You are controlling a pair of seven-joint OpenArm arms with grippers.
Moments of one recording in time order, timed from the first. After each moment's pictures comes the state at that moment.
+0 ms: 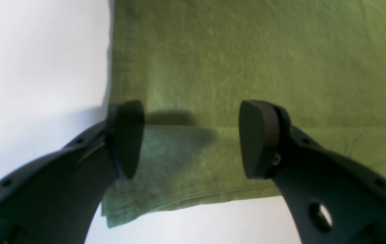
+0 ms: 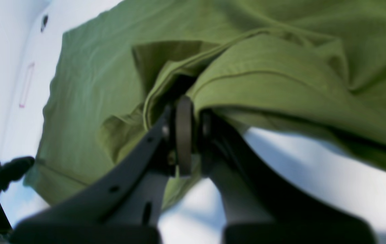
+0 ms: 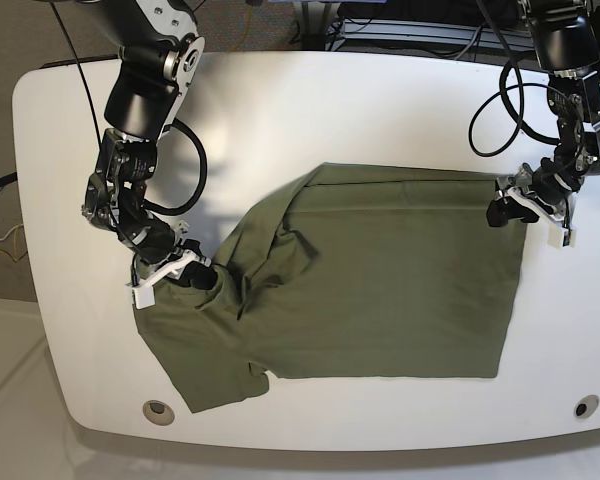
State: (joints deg) left arm 1.2 -23.7 -18.4 75.9 -39.2 -23.9 45.9; right arm 18.9 3.8 26.4 61.3 34.2 33.1 -49.8
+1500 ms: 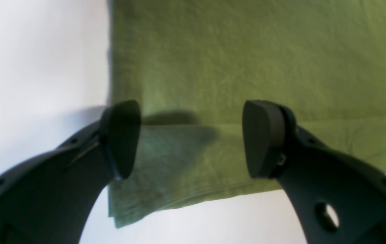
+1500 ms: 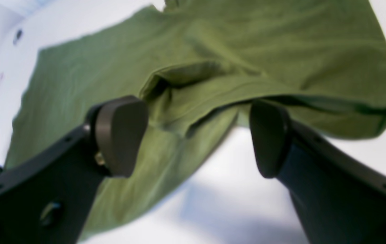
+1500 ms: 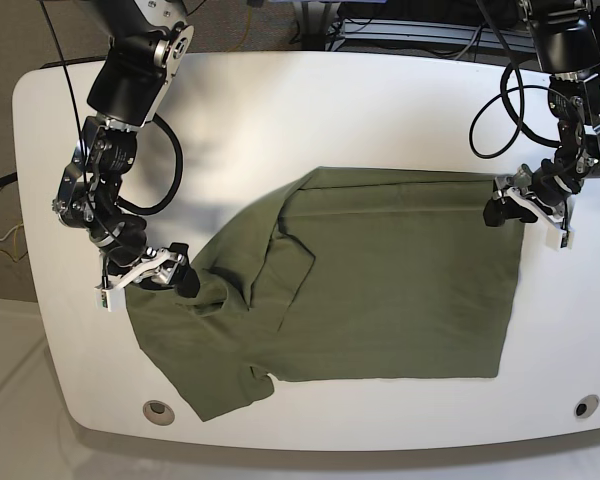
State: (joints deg) left arm 0.6 -23.9 -17.8 75.6 -39.7 -24.7 47.6; right arm 14.6 6.1 26.3 77.3 33.3 30.2 -54.6
